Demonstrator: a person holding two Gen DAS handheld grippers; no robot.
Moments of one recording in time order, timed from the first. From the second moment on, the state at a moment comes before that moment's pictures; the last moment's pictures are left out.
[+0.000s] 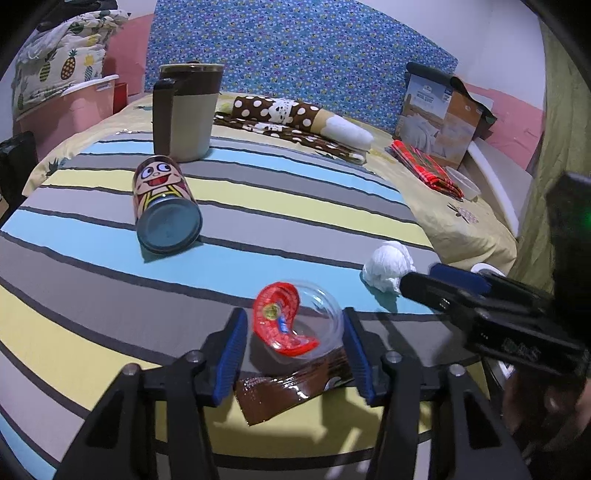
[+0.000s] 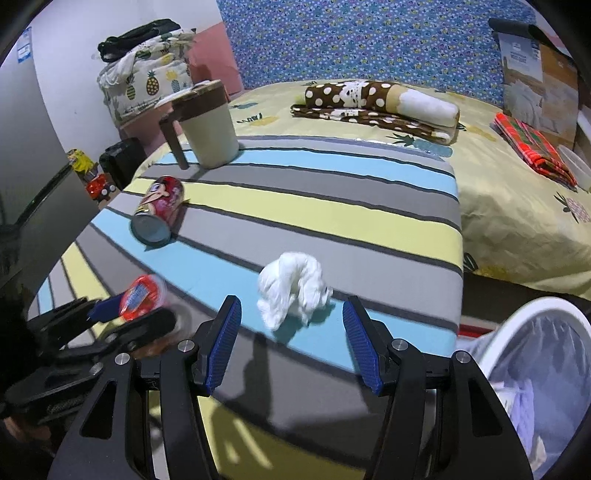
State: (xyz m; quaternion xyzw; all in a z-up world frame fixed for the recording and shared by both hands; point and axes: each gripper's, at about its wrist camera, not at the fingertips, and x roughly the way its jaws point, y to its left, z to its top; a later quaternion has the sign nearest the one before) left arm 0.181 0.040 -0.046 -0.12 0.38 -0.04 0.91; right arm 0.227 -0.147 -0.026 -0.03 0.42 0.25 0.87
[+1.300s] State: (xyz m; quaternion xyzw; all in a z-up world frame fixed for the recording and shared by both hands) left arm 0.147 -0.047 0.005 -0.06 0.35 -0.13 0.93; right arm 0.148 -0.244 0.011 0.04 0.38 0.19 0.90
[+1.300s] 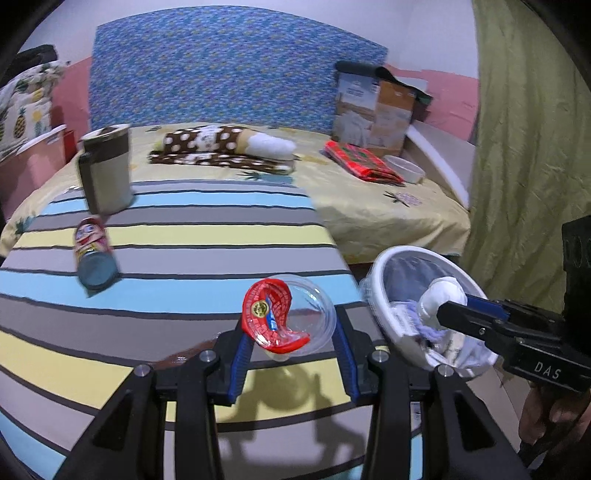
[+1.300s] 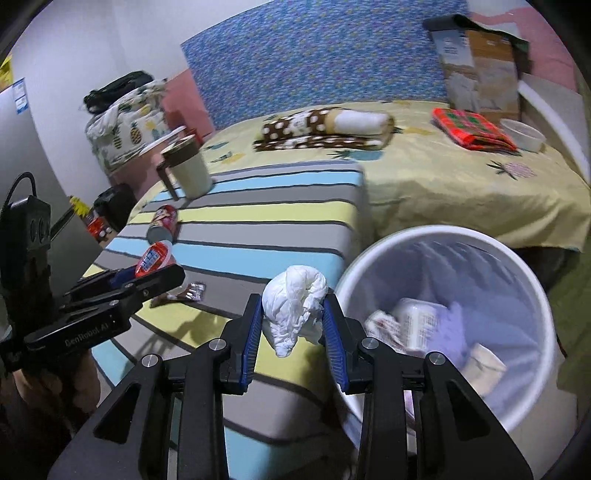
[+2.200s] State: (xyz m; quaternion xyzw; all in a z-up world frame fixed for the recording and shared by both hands) left arm 0.150 -0.152 0.005 -0.02 0.36 -0.25 0.90; right arm 0.132 -0.315 -0.014 0.09 0.39 0.11 0.91
